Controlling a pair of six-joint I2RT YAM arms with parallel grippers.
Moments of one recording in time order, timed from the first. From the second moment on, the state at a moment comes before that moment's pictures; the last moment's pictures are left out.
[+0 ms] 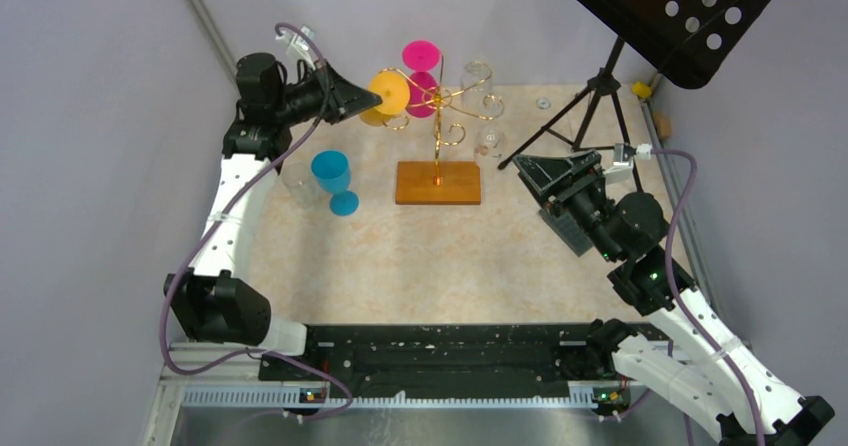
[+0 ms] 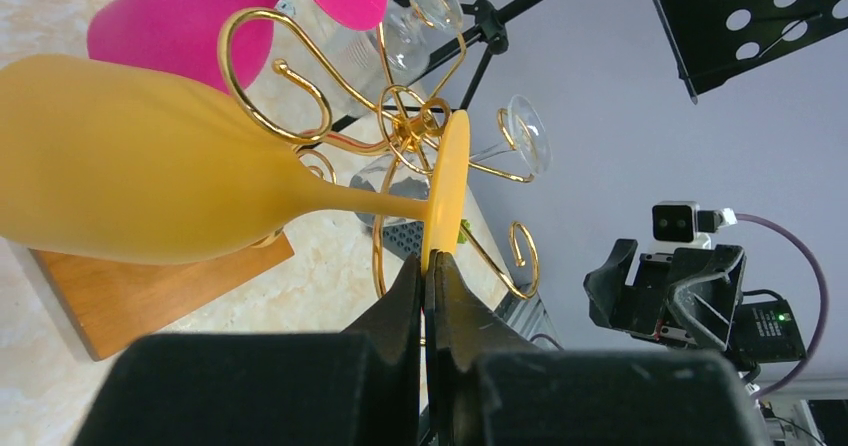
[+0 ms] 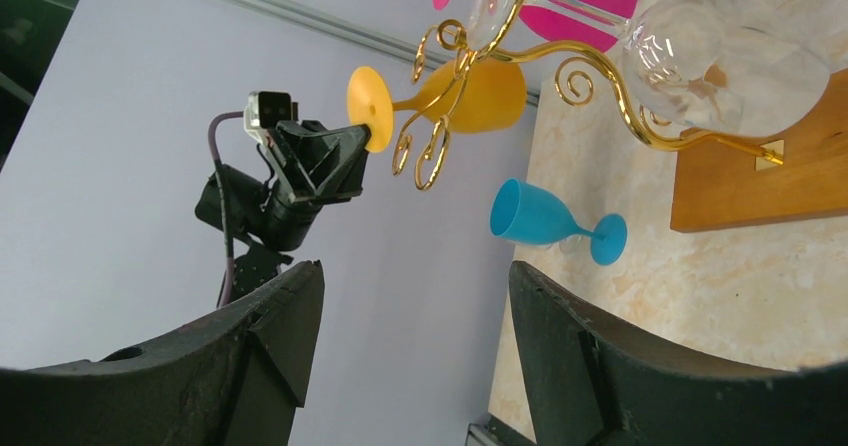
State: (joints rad) left arm -0.07 1.45 1.52 -0.24 0.84 -0.74; right arm 0.59 0.67 0.76 0.01 0.07 1.21
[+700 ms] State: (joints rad) left arm 0.02 1.19 1.47 -0.44 0.69 -0.64; right arm 0.59 0.65 0.73 0.05 0.03 1.18
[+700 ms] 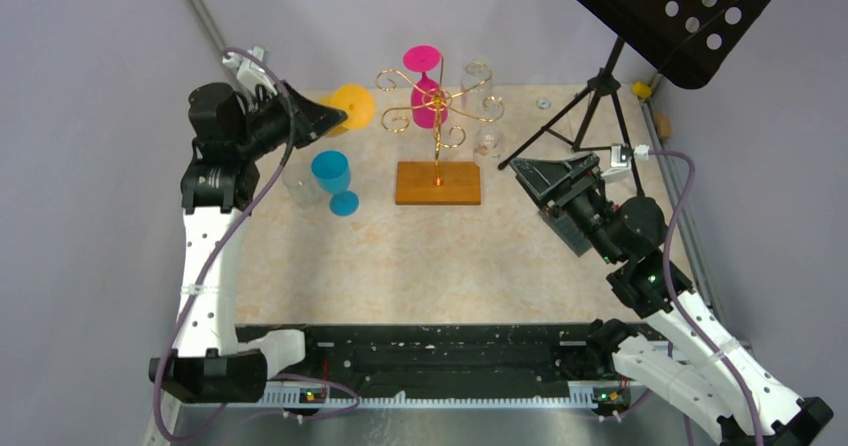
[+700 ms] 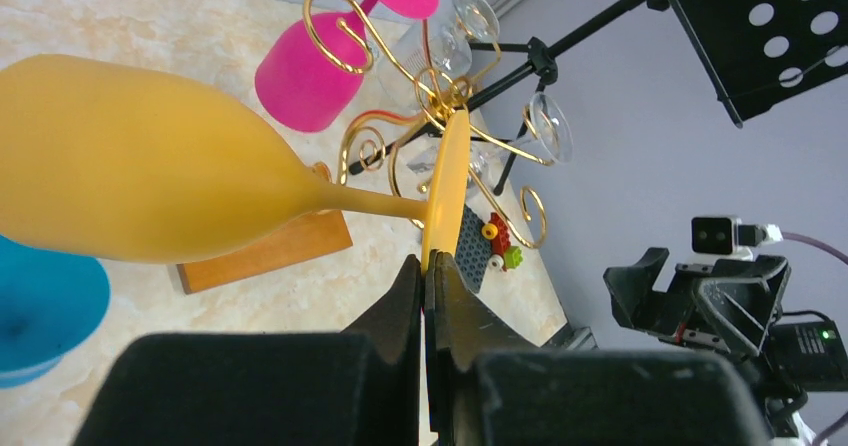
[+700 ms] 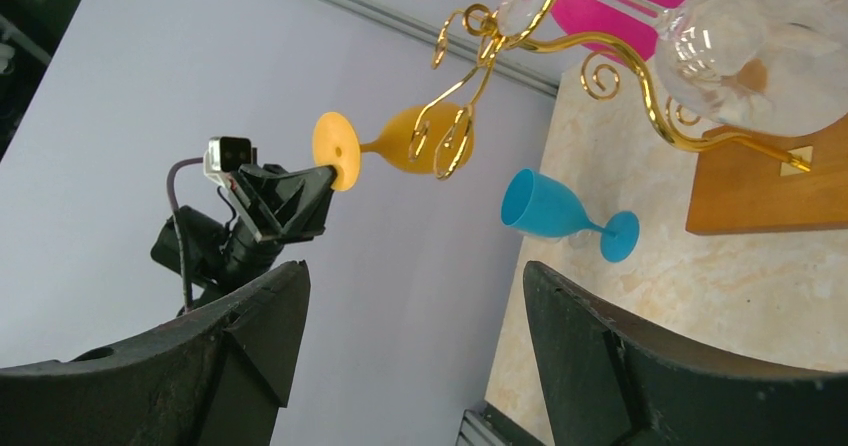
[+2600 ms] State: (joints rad) left arm -0.06 0.79 1.12 0.76 0.84 -2.09; right arm 0.92 1.19 0.95 1.15 -0.31 1.00
